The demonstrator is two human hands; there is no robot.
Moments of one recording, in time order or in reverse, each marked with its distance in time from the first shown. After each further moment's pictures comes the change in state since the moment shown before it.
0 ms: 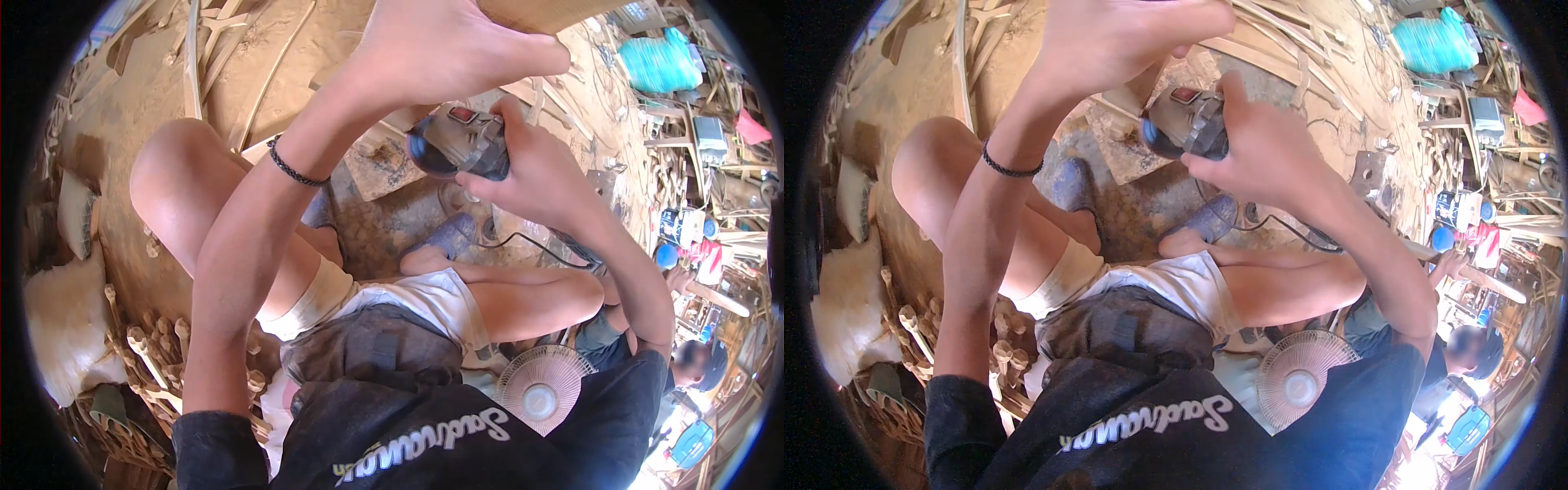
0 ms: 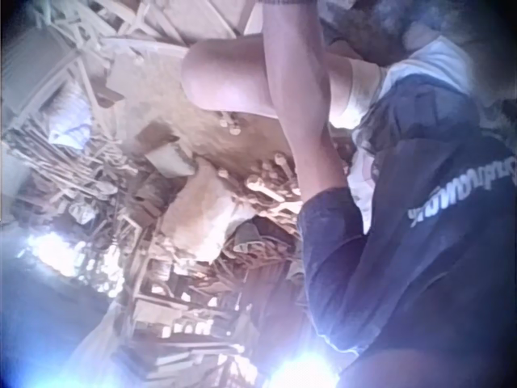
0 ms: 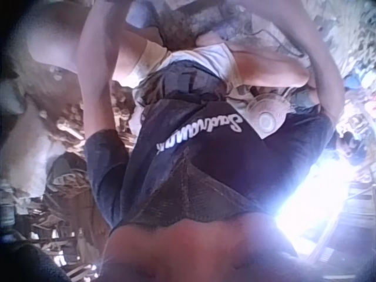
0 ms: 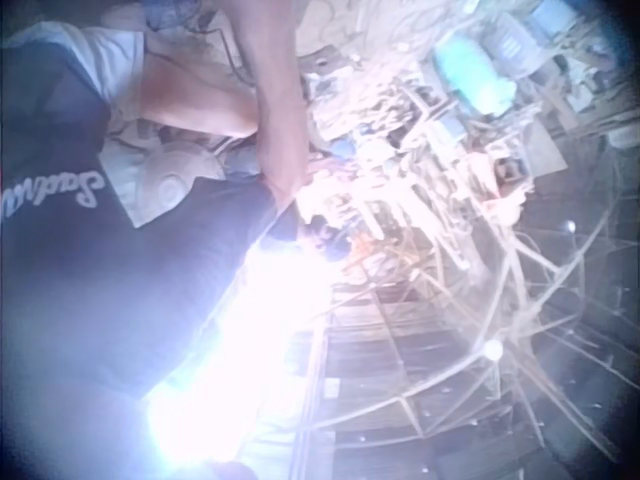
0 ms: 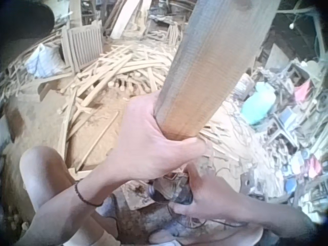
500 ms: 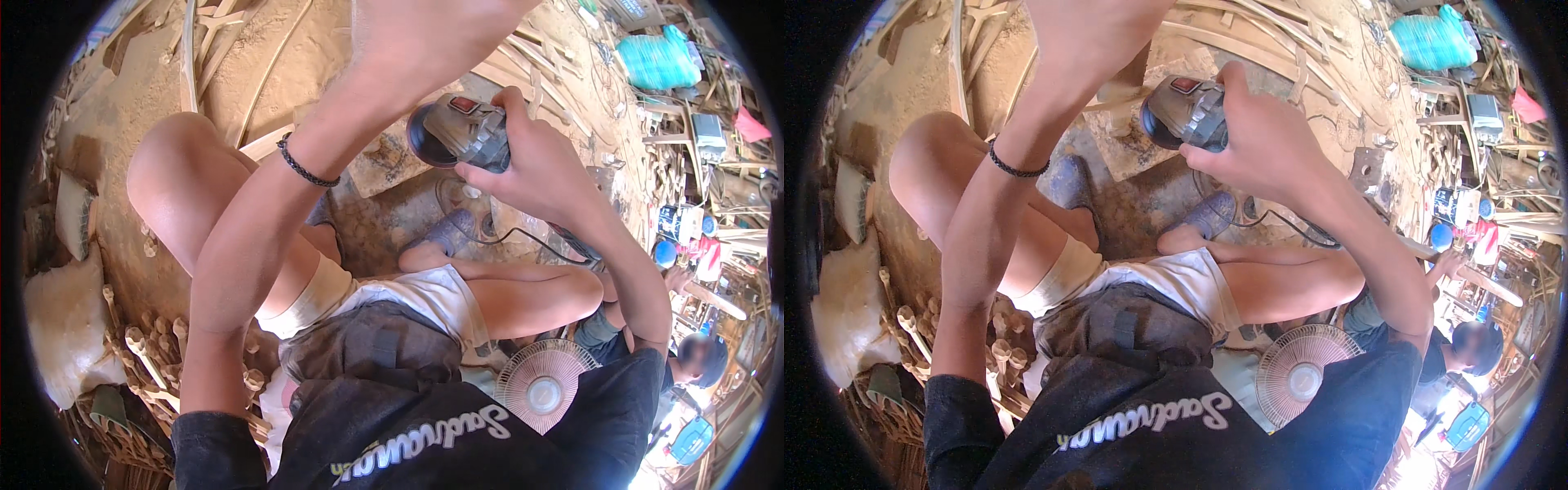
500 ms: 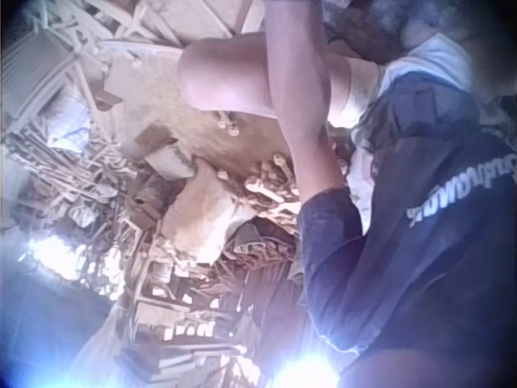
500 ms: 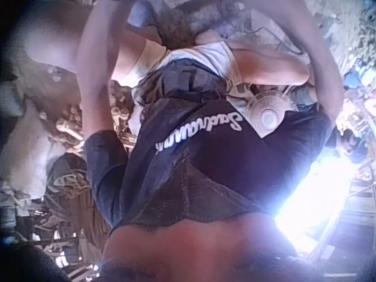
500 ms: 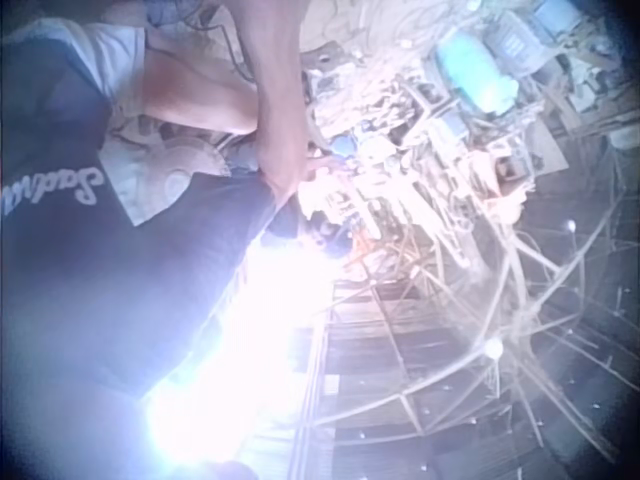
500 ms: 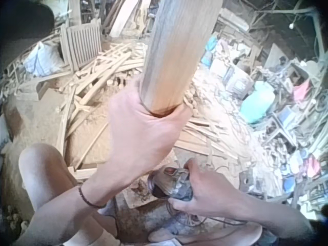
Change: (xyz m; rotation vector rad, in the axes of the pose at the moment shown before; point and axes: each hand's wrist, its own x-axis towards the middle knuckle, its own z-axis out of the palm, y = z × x) left_hand 0.003 -0.013 0.010 0.288 0.429 0.142; right_hand 0.001 -0.003 -0.001 0.002 -0.011 0.039
